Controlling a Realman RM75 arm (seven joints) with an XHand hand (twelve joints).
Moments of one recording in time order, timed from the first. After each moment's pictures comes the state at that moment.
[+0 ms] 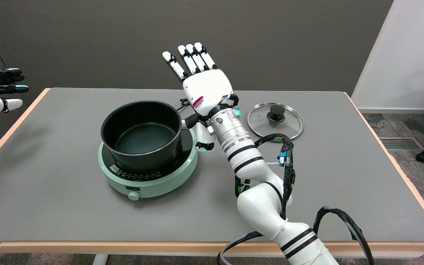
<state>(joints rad) 0.17 -1.74 -1.70 1.52 -0.05 0.22 -0.26</state>
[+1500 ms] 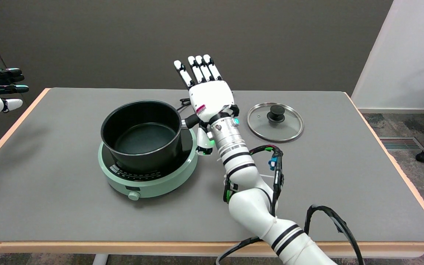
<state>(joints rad) 0.23 -1.73 -1.73 1.28 0.33 0.42 -0.57</state>
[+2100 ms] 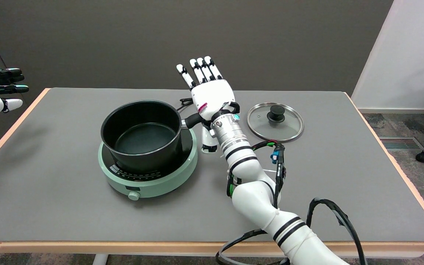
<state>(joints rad) 0.26 -1.71 -1.70 1.27 0.34 0.34 -0.66</state>
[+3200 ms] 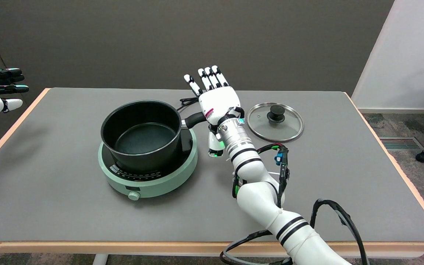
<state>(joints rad) 0.26 -1.70 -1.66 1.23 0.35 0.31 -0.69</state>
